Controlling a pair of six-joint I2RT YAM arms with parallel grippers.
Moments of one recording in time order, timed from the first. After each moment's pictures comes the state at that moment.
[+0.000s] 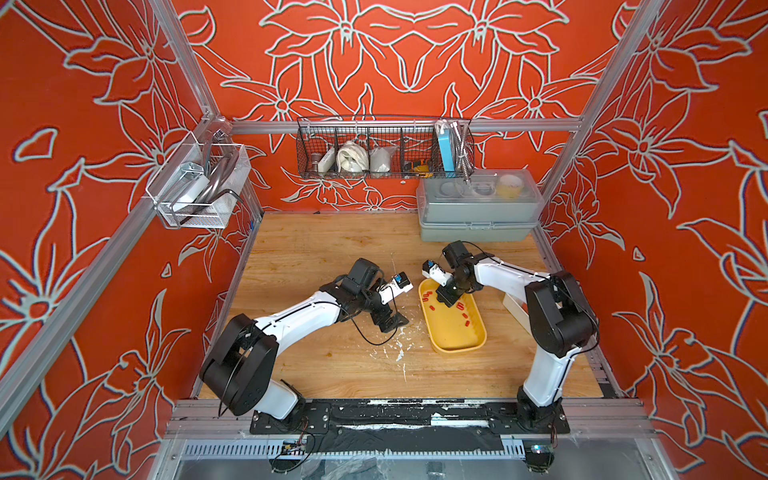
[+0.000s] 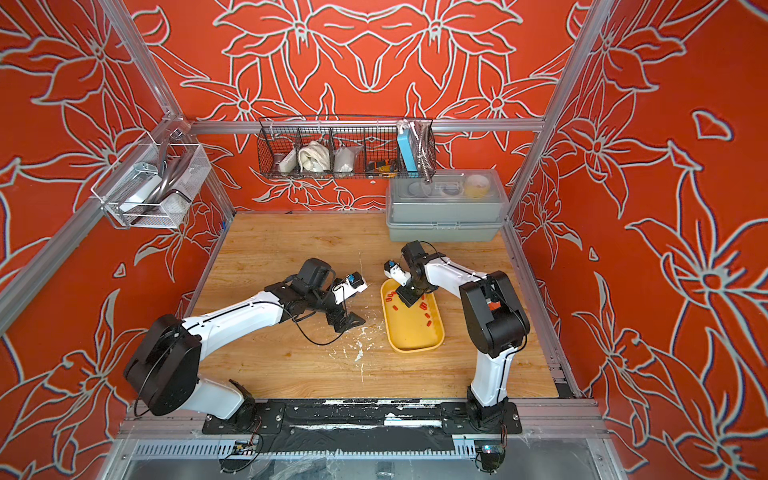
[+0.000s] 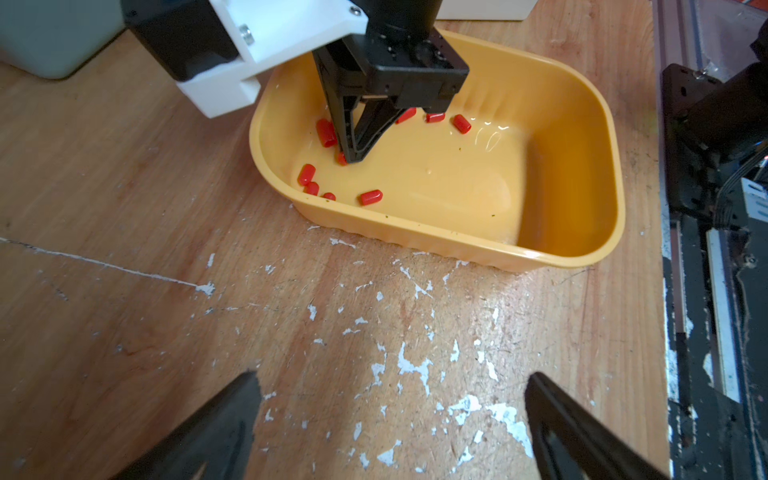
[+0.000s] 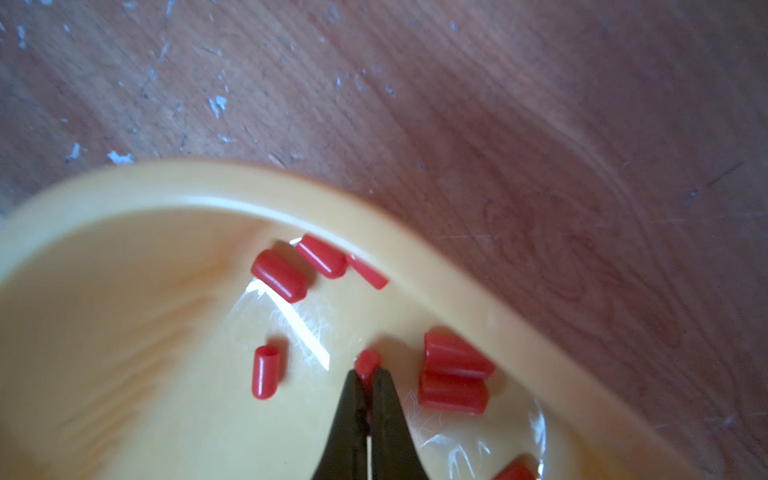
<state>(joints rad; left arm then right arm) -0.55 1.47 0.88 -0.26 0.49 0.38 0.44 1.84 1.19 -0.67 -0.20 -0.39</state>
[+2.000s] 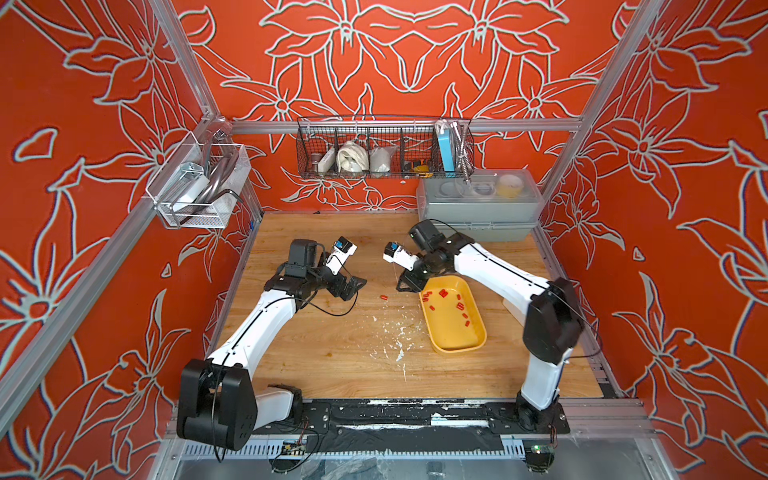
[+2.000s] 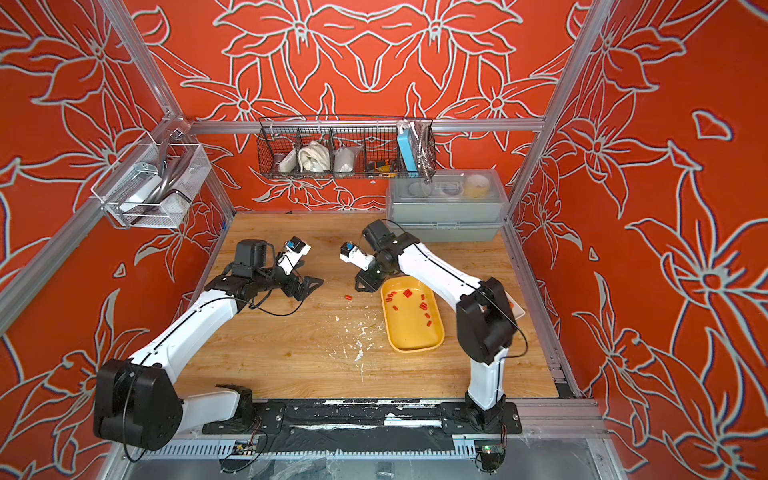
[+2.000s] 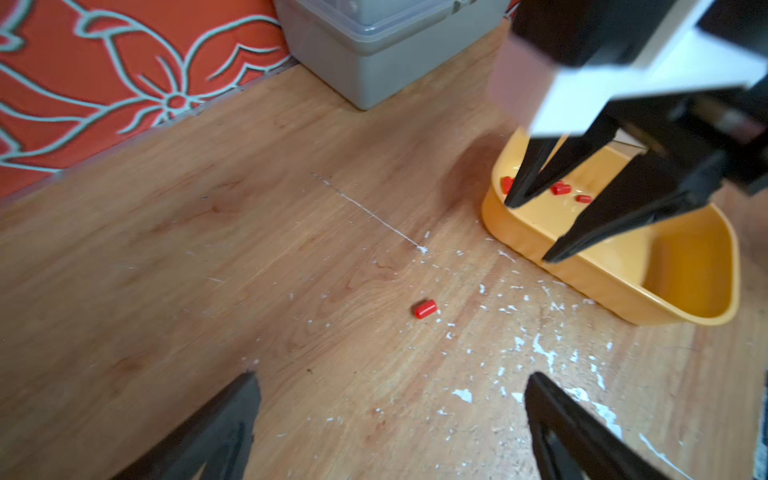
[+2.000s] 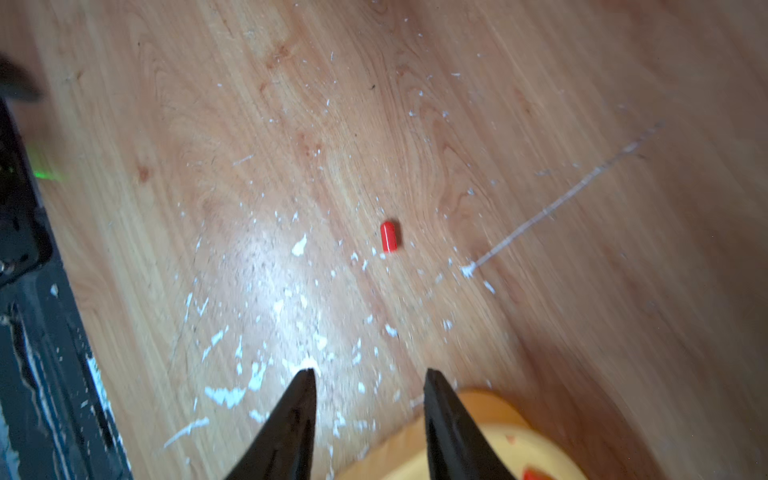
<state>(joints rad) -0.12 1.26 0.89 -0.34 0.60 0.34 0.65 1.79 1.54 -0.85 -0.33 -0.37</state>
